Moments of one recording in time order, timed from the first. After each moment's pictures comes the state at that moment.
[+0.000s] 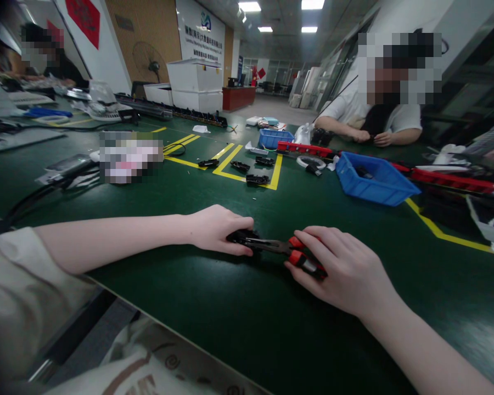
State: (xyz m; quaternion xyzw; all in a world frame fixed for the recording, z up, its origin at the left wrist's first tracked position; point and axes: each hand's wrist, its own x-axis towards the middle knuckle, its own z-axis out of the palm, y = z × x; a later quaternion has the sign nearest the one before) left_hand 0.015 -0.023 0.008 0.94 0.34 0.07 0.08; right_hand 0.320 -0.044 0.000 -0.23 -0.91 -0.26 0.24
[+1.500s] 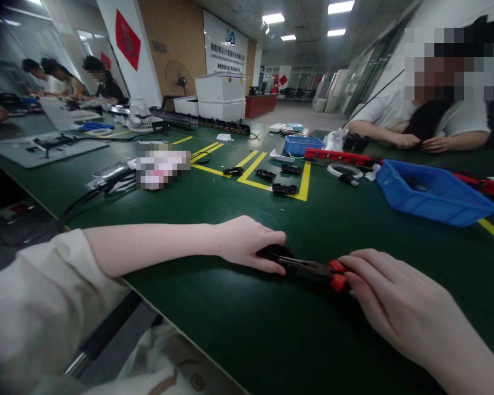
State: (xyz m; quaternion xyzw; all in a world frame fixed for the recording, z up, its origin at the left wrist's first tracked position) left_hand 0.015 -0.020 0.014 0.94 0.33 0.06 0.10; right_hand 0.327 -0.031 -0.001 -0.26 -0.91 -0.21 0.24
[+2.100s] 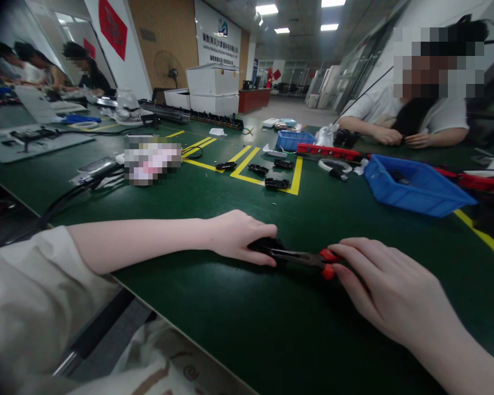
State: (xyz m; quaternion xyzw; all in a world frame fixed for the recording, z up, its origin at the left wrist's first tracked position) left_hand 0.014 -0.021 0.012 0.94 0.32 0.07 0.08; right_hand 0.321 -0.038 0.009 -0.26 -0.90 -0.26 0.22
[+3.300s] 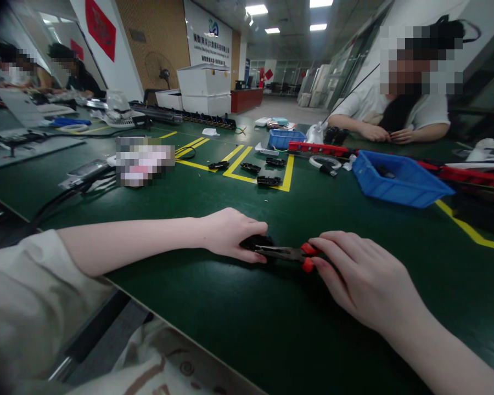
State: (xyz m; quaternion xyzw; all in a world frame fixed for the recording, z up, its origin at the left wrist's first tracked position) left_hand 0.016 -0.022 0.013 0.94 0.33 0.05 0.08; right_hand 0.312 -0.044 0.000 -0.26 -0.91 -0.22 0.25
